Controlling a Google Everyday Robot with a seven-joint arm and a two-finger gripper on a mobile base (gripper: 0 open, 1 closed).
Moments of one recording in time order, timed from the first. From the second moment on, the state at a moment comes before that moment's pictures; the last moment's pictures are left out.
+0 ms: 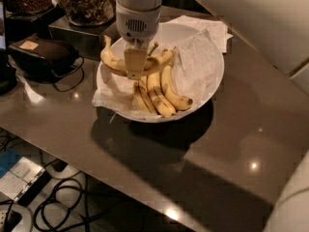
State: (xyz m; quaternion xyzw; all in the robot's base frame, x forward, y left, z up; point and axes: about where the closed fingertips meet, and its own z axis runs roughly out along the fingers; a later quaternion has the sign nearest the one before) arm 0.544 0.027 0.937 -0.68 0.73 0.01 0.07
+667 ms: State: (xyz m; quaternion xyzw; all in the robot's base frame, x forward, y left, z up) arm 0.529 0.057 0.943 -0.70 0.70 0.01 0.10
